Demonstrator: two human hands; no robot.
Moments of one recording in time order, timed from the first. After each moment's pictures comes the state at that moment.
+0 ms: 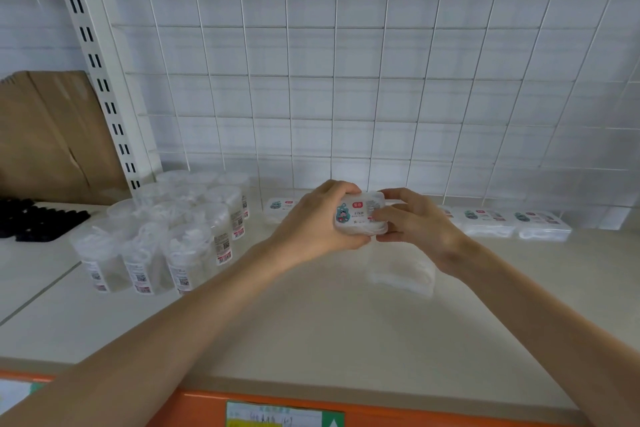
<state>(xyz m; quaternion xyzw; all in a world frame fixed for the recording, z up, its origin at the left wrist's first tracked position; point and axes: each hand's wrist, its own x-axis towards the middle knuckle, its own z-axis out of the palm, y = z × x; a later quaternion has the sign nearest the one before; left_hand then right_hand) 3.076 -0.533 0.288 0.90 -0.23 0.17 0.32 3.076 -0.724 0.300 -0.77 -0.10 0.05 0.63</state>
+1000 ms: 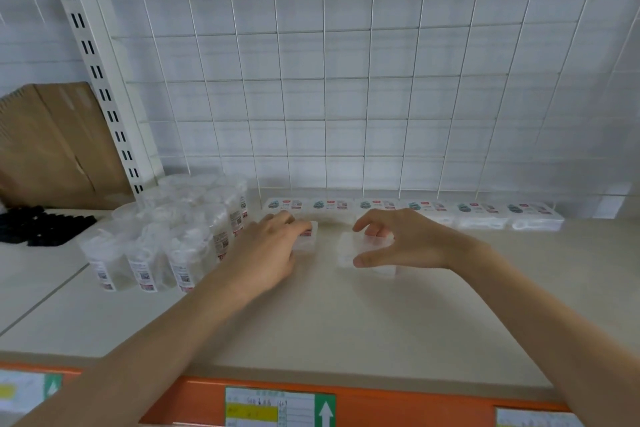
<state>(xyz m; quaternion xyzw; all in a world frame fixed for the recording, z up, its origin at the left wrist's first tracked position) 3.038 -0.490 0.274 0.98 -0.13 0.15 0.01 3.069 -0.737 0.294 -0.93 -0.25 0.05 0.27</state>
